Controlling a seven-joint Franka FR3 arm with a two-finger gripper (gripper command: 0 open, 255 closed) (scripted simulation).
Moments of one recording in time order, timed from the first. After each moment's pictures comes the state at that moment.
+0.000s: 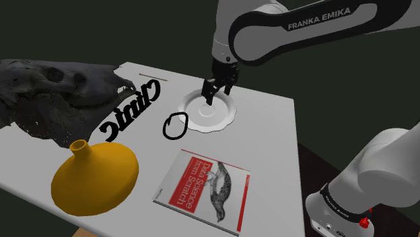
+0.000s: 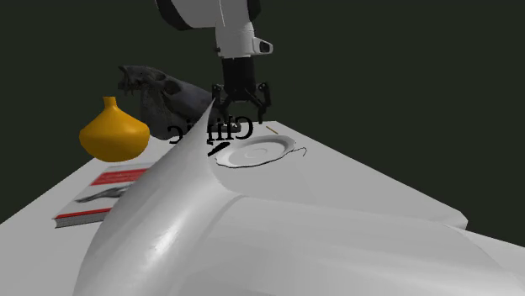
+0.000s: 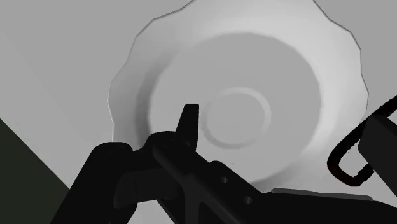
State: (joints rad) arm 0.06 -0.23 0.32 -2.21 0.00 2.09 0.26
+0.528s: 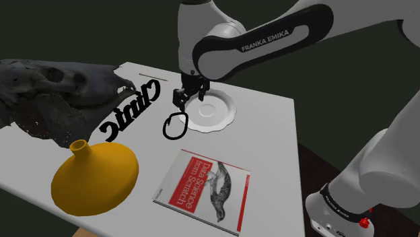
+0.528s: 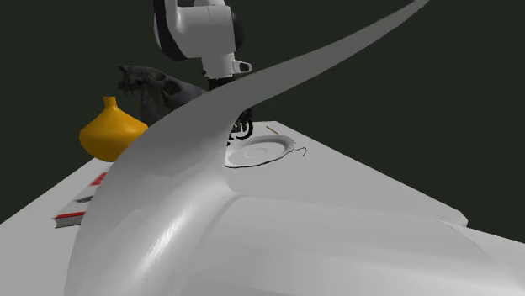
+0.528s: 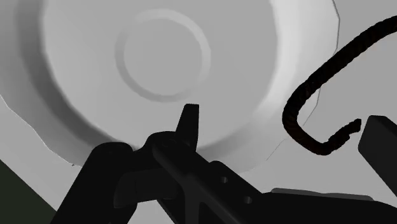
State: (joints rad) arm 0.09 0.08 0.40 -1.99 -0.18 2.16 0.45
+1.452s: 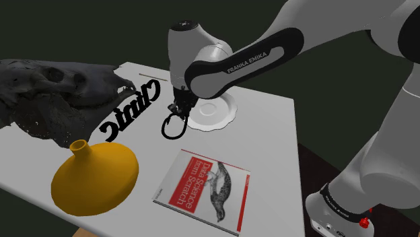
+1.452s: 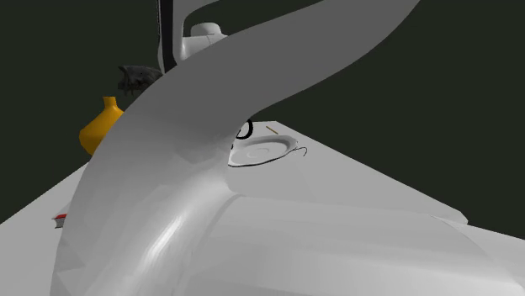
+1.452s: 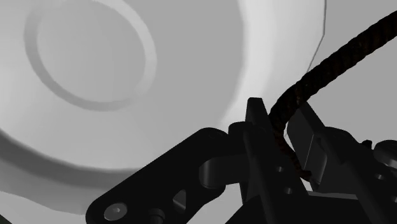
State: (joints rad) arm 0.13 0.21 0.40 -1.95 -0.27 2.24 0.53
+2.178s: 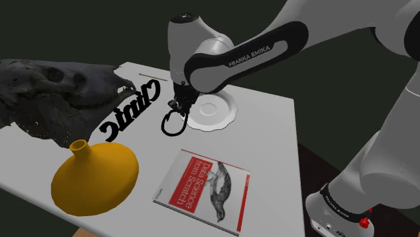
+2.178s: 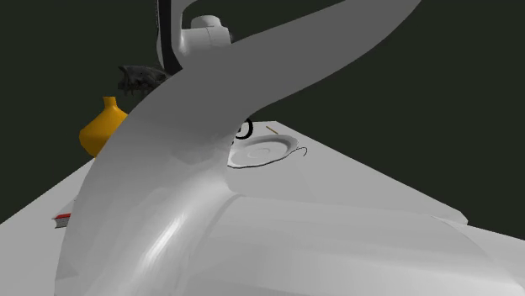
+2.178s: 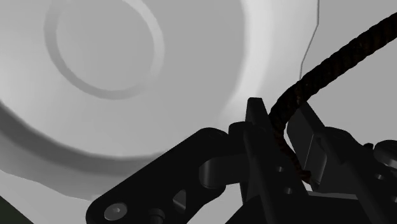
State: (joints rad) arm 0.12 0.19 0.40 -1.94 -0.25 2.21 0.52
